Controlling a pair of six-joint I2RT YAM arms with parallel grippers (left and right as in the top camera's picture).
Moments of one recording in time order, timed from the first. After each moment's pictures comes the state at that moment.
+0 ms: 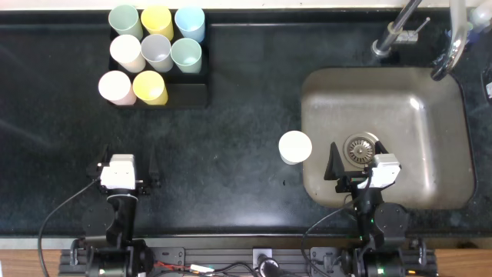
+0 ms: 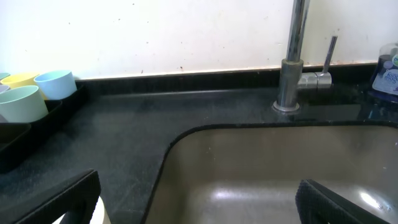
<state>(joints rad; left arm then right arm) 0.05 0.02 0.07 -0.22 0.03 0.13 0.06 0.01 0.06 -0.16 -0.04 0.12</state>
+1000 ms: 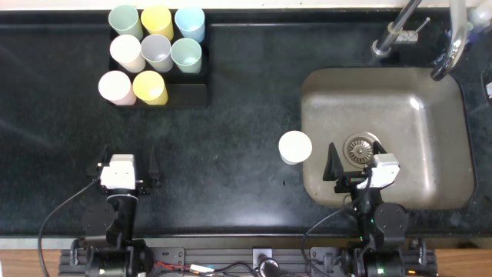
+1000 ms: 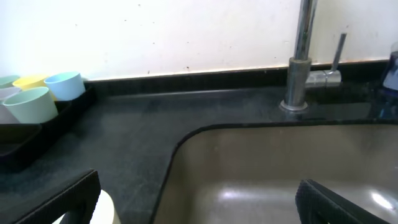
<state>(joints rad) 0.05 0.02 0.07 -0.22 0.03 0.13 0.06 0.01 0.06 -0.16 -0.06 0.15</state>
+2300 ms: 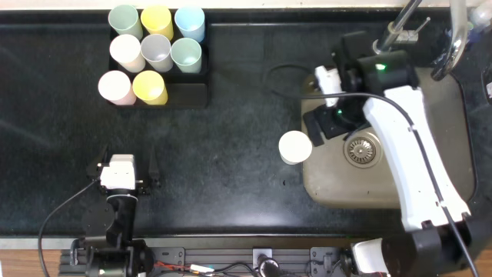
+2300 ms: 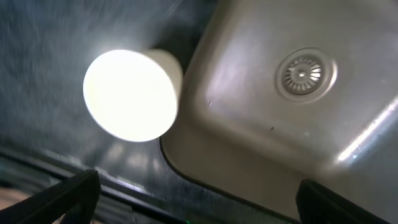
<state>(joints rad) 0.05 0.01 0.07 -0.22 0.03 0.13 0.25 1.64 1.58 -1.52 -0.07 -0.20</state>
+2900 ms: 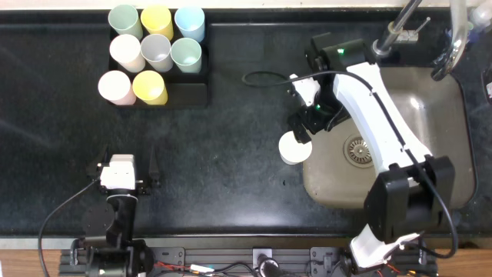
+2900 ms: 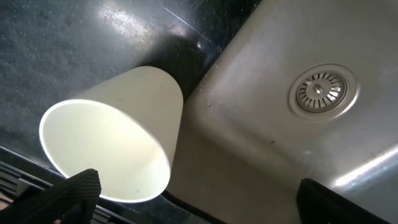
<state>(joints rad) 0.05 0.01 0.07 -0.22 0.03 0.13 0.27 1.85 1.58 -1.45 -0.07 -0.30</state>
